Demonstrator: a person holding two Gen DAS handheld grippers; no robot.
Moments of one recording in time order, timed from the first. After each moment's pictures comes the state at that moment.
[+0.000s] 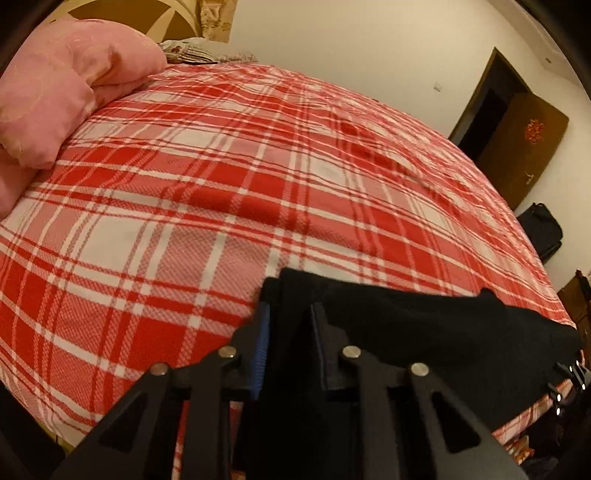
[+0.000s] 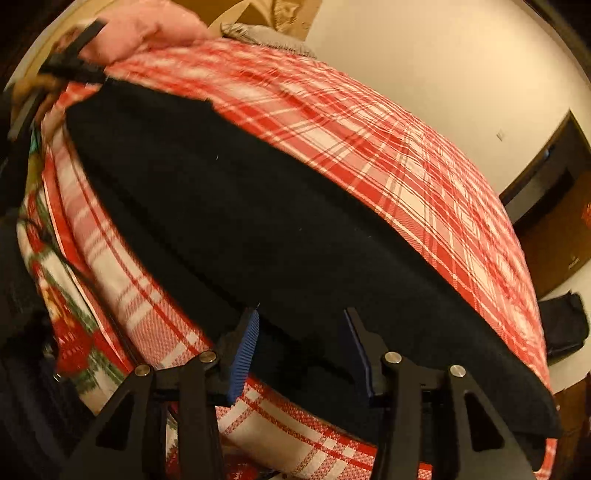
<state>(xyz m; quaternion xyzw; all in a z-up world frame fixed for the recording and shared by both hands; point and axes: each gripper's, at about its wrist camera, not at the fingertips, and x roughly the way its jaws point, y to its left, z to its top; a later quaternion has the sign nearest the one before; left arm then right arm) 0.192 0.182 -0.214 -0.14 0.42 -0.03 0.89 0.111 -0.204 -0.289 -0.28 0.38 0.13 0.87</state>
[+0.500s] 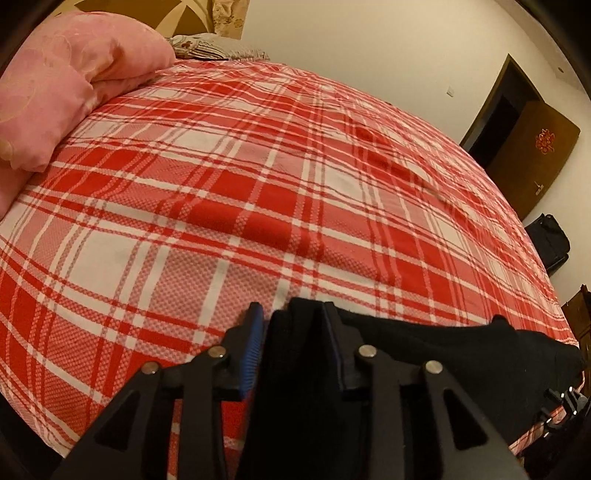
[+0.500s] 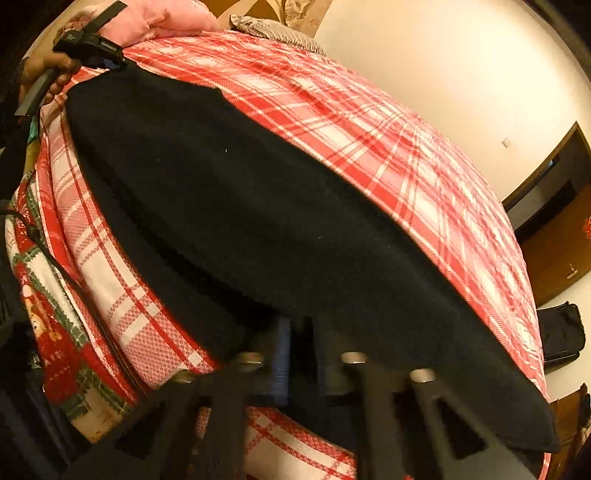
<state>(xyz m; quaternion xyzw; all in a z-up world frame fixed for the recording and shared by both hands) 0.214 0.185 -0.217 -0.15 0.43 -0.01 0.89 0.121 -0.193 -0.294 -0.30 0.38 0.13 0.87</state>
